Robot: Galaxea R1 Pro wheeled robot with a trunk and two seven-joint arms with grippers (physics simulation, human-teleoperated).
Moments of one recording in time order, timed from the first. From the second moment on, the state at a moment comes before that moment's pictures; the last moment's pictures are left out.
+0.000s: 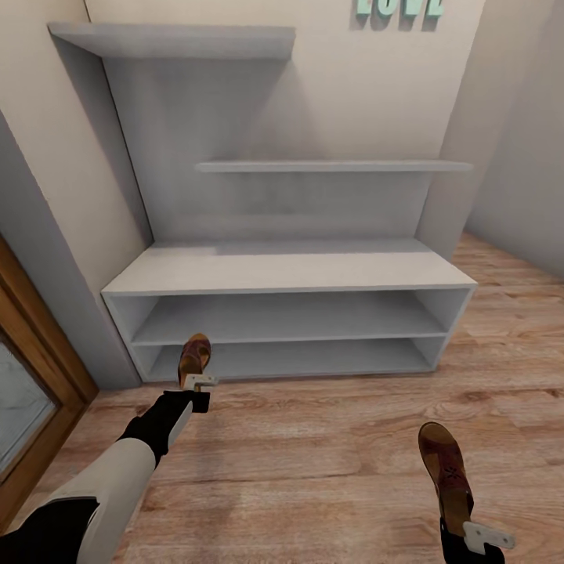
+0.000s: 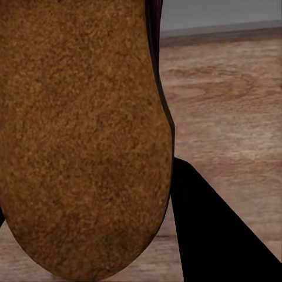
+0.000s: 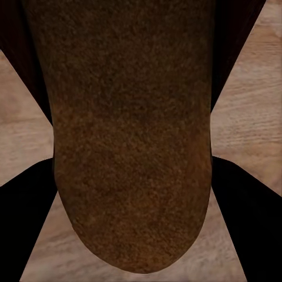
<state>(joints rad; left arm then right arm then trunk) -0.85 -0.02 0.06 -0.43 -0.12 0.41 0.07 -0.36 -0.18 -0.13 -0.17 -0.05 -0.54 -0.12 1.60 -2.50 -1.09</state>
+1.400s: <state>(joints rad) -0.85 -0.02 0.06 -0.43 -0.12 0.41 0.07 -0.36 -0.19 -0.12 -0.17 -0.05 -0.54 -0.12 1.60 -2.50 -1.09</state>
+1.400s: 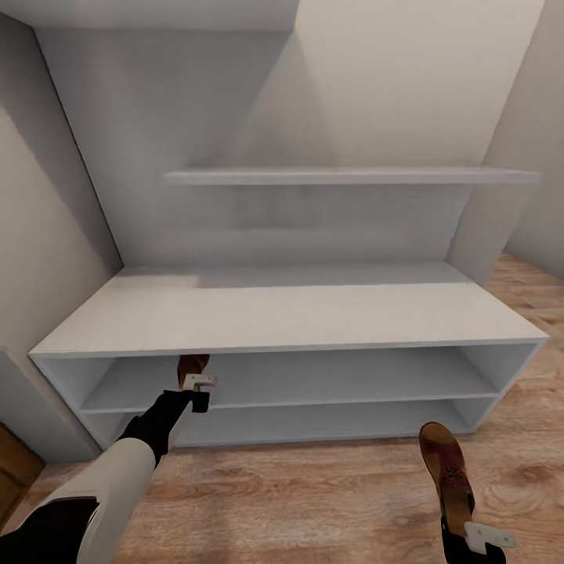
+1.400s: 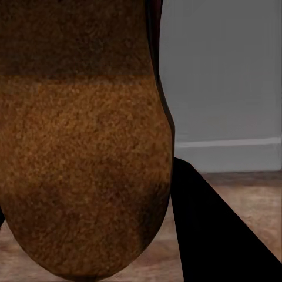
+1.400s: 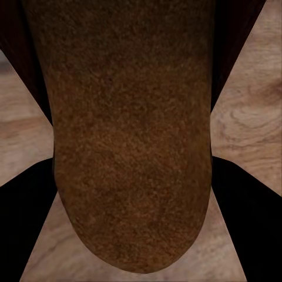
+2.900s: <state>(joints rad) -0.85 -0.02 0.06 -0.43 -0.12 0.41 0.07 -0.36 -0.19 -0.12 -0.17 -0.05 -0.54 -0.12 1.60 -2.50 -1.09</state>
